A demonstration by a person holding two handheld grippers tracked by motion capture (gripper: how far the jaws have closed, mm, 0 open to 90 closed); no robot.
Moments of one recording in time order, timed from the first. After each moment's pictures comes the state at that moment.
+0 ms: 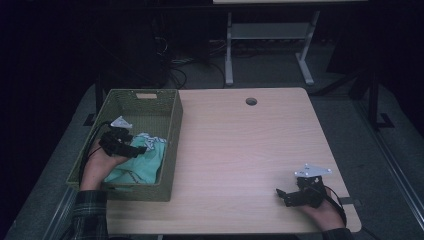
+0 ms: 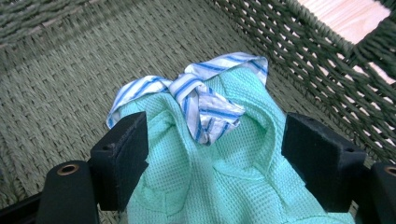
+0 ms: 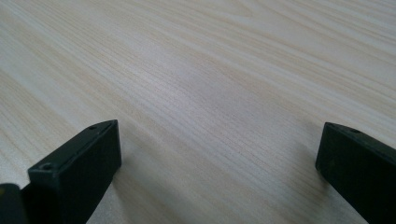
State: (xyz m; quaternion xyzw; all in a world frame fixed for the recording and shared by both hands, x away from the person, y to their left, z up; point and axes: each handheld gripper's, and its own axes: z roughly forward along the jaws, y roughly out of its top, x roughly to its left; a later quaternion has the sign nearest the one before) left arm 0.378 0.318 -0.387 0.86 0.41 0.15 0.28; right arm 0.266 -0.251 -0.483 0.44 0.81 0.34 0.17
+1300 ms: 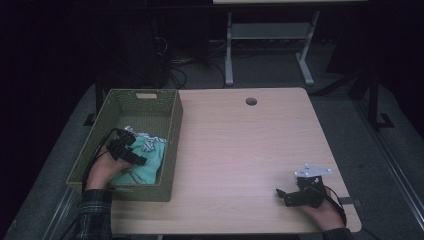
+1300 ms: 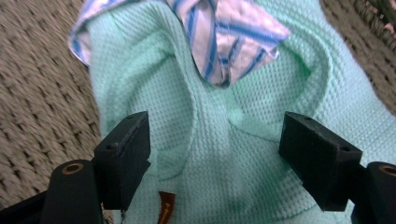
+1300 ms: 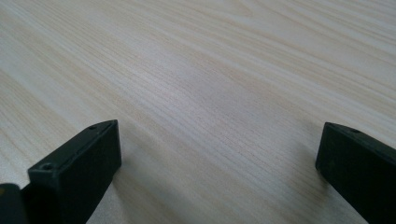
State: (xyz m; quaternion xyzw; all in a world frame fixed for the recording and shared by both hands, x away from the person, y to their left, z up) left arm 0.389 0.312 -0.425 0.87 0.45 0.09 0.16; right arm 0.265 -0.251 -0.483 0.44 0.81 0.34 0.17
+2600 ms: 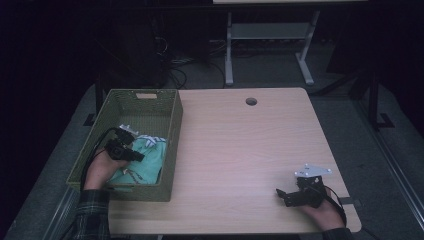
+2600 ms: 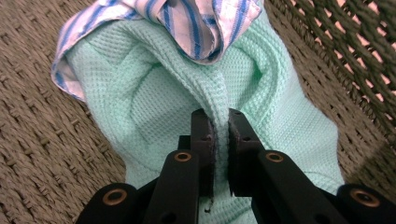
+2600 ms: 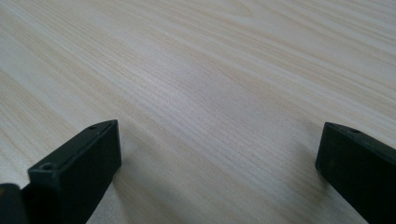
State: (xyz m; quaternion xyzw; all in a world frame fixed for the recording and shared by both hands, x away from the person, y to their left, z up) left arm 0.384 0.316 -0.411 0.87 0.43 0.05 0.22; right arm 0.265 -0.251 -0.483 0.44 0.81 0.34 0.17
